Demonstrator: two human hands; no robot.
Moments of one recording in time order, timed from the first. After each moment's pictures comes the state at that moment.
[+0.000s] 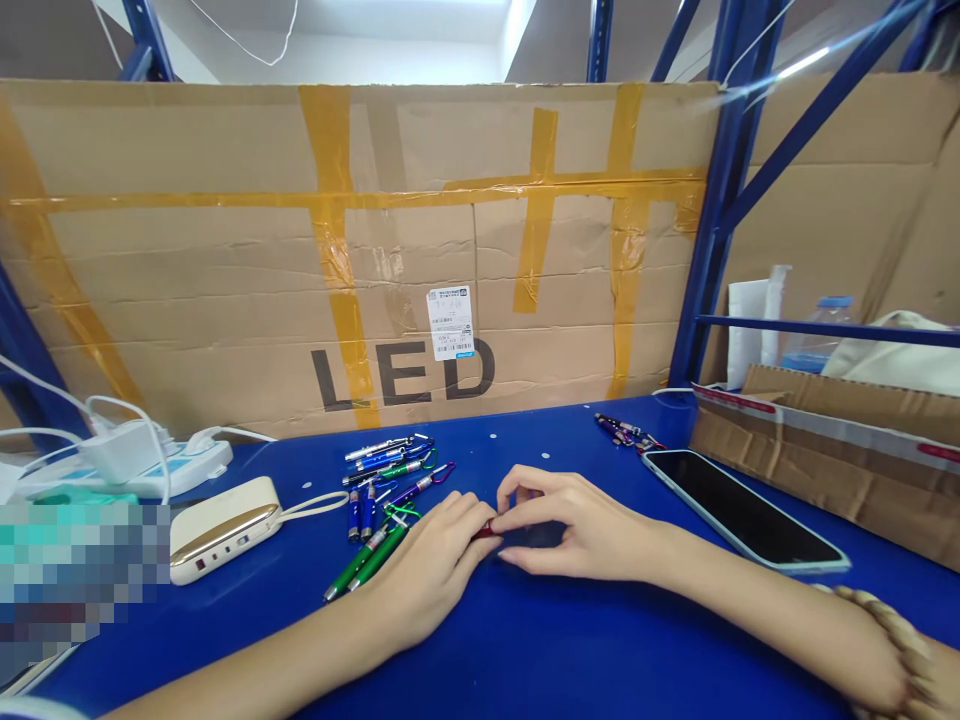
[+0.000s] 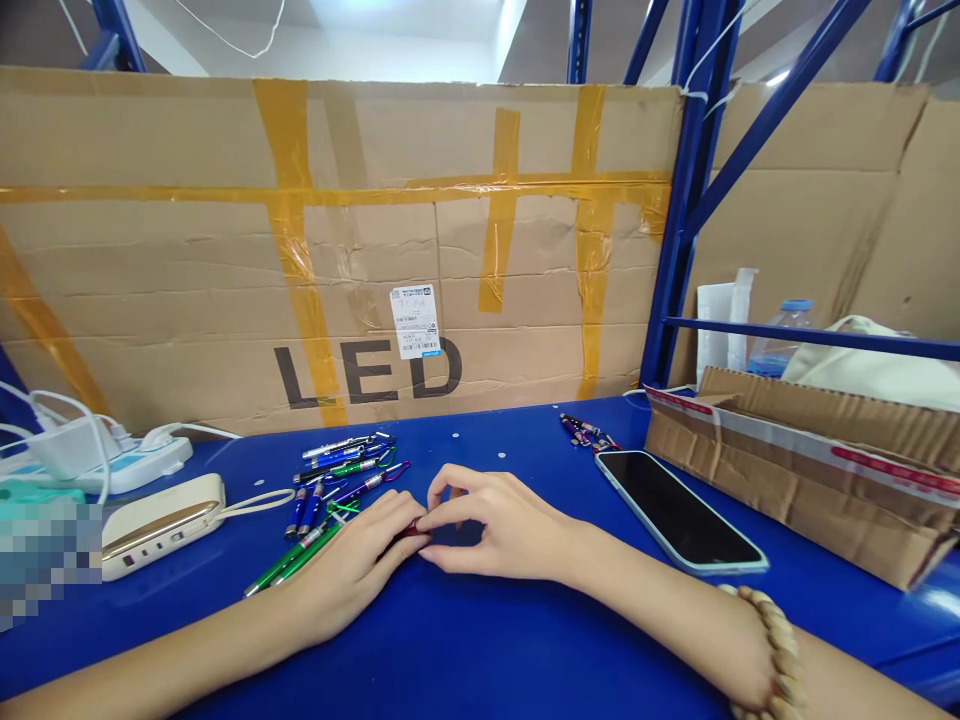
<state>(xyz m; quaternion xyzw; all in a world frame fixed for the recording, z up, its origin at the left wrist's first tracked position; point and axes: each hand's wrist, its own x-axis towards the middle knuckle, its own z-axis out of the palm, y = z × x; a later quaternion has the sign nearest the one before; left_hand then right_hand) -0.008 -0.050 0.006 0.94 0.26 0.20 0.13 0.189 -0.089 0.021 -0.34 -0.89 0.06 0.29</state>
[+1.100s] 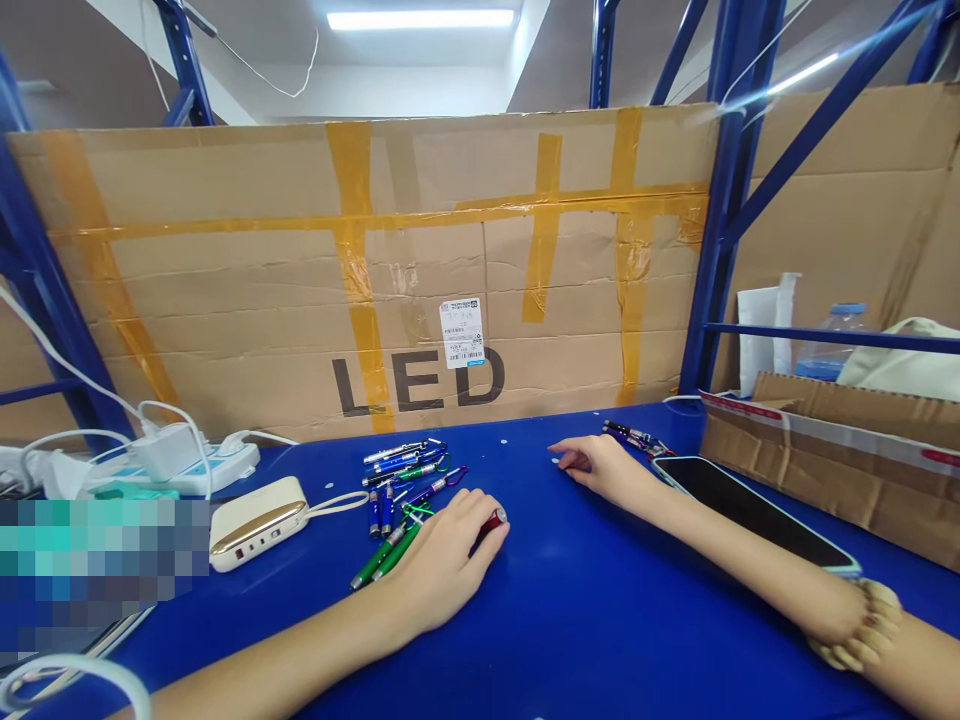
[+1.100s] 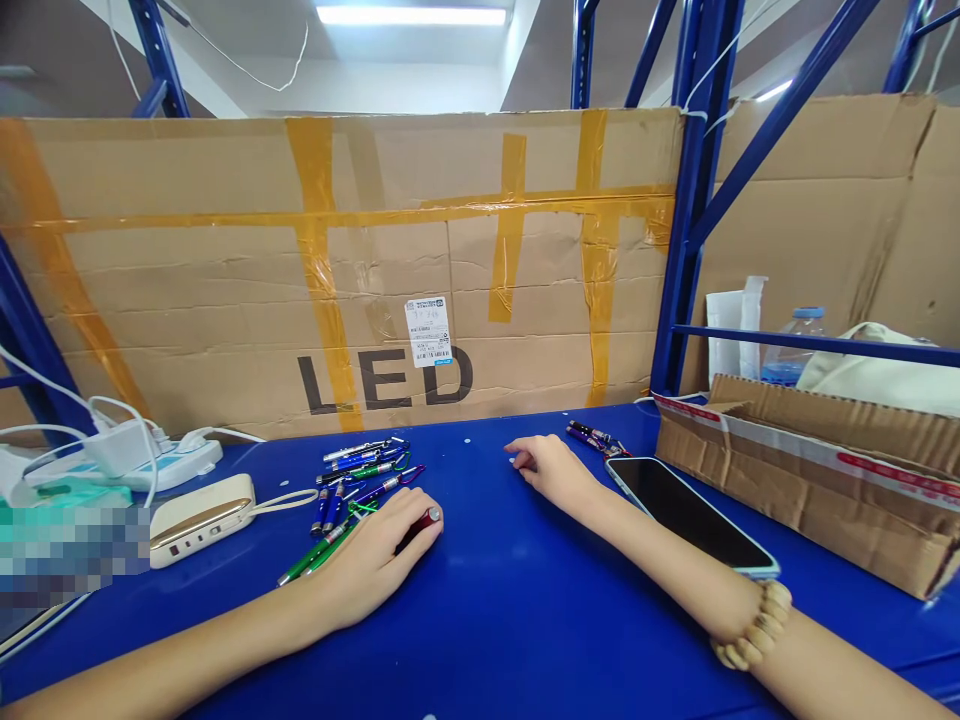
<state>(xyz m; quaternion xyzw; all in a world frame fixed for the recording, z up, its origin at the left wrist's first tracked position) -0.008 -0.057 0.012 0.92 0.29 0.22 0.13 0.252 -0.036 0.004 -0.59 -0.75 0.03 0.29</state>
